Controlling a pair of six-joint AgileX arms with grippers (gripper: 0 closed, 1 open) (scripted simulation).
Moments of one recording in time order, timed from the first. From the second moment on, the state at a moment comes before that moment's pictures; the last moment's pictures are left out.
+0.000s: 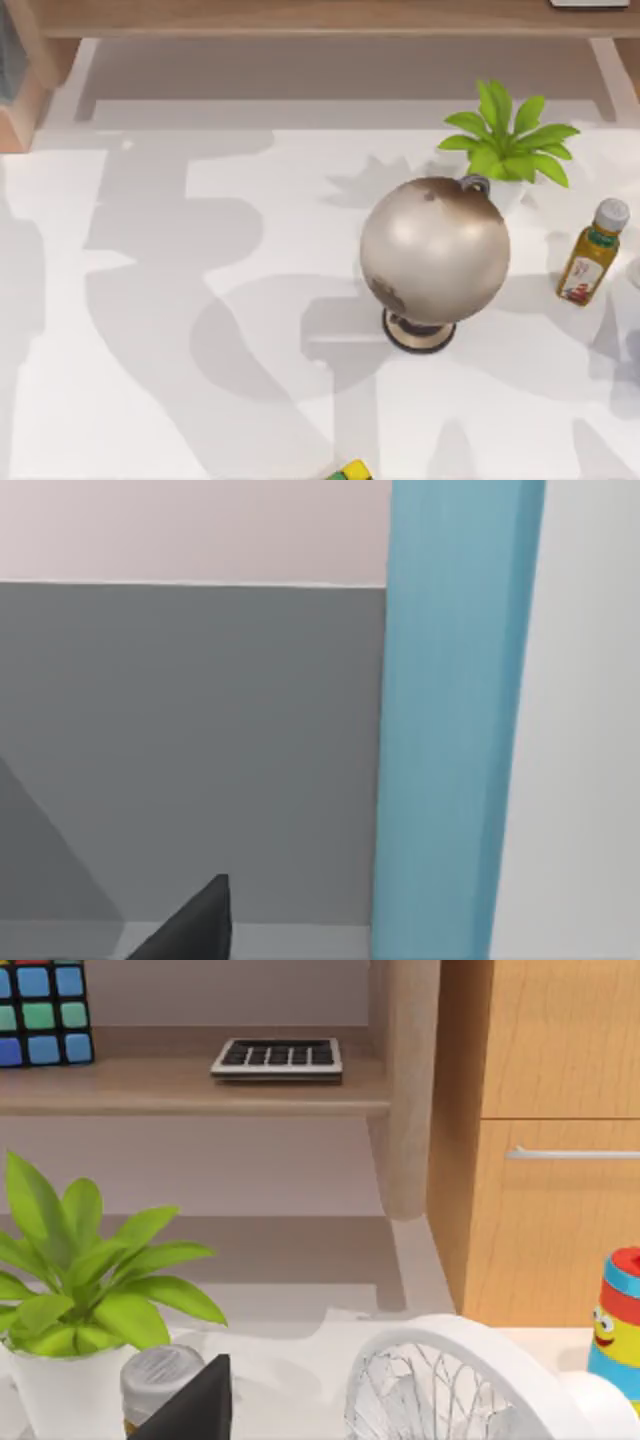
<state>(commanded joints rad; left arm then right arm) 0.29 2.07 1.49 0.57 0.33 0.00 0.00 0.00 0.00 0.00 0.00 0.00</state>
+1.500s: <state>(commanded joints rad) 0.31 2.05 1.48 0.58 0.31 0.01 0.00 0.00 0.00 0.00 0.00 0.00</state>
